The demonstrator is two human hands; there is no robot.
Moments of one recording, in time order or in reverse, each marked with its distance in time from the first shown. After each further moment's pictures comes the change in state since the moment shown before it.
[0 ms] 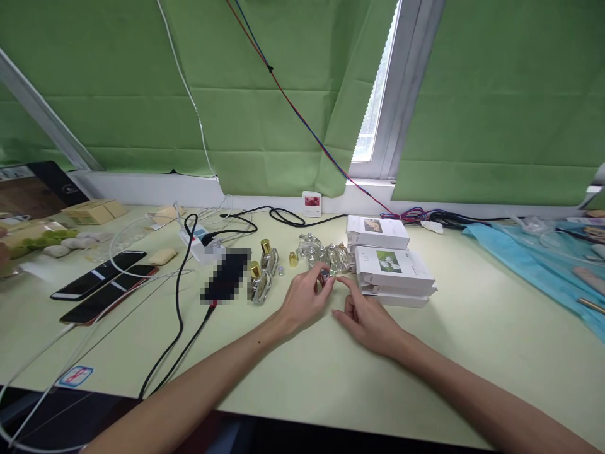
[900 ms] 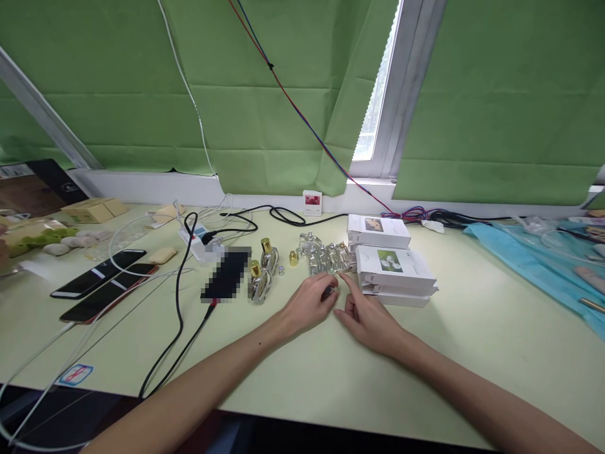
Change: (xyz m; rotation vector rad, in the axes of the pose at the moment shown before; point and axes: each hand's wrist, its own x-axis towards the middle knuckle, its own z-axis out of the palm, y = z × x) left_hand 0.000 -0.003 0.004 0.040 -0.198 0.147; right_hand 0.001 0.002 0.003 -0.020 0.003 0.006
